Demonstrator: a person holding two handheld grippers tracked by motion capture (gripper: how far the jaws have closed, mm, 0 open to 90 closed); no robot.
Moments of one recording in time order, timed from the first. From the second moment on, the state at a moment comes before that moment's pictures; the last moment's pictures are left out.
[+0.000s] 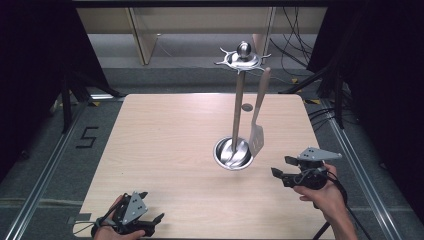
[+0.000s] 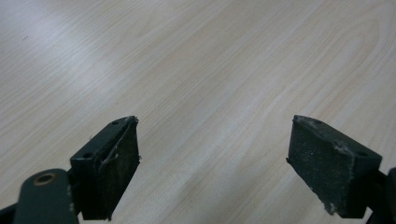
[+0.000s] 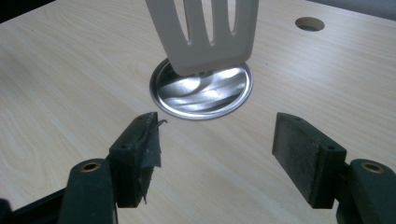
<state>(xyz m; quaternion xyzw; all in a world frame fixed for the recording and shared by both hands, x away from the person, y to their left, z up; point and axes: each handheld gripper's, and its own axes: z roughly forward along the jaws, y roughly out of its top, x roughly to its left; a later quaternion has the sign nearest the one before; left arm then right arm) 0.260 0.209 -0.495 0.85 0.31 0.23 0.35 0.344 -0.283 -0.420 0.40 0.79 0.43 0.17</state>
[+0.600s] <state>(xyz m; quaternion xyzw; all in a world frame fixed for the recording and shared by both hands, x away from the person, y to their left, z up) 0.260 0.208 -0.495 0.85 0.31 0.23 0.35 0.334 -0.287 -0.428 0.40 0.79 0.43 0.16</state>
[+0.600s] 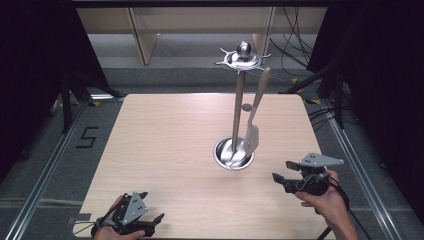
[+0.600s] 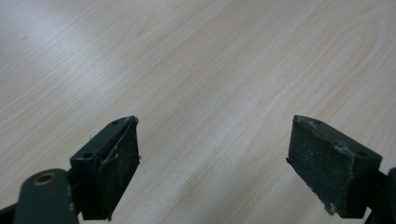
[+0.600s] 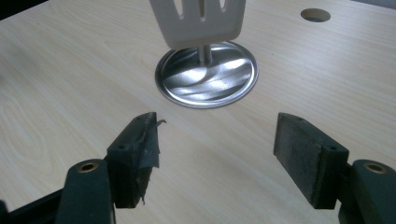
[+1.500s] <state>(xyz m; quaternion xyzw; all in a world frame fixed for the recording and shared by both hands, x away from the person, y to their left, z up) 0.260 0.208 -0.496 0.86 0.30 0.23 0.35 0.316 -0.294 -0.453 0.42 0.80 0.40 0.14</state>
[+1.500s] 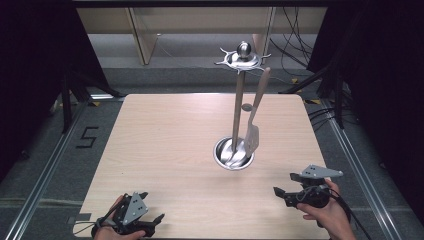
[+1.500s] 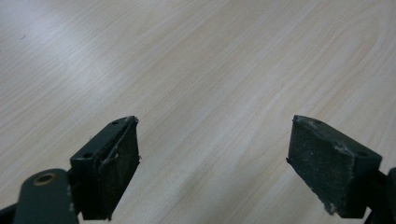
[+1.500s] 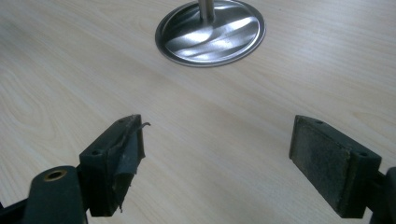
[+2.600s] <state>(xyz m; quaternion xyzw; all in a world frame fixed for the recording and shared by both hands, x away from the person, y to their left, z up) 0.259 0.208 -0.496 0.85 0.31 0.23 0.35 0.281 -0.305 -0.481 0.43 0.79 0.42 0.13</state>
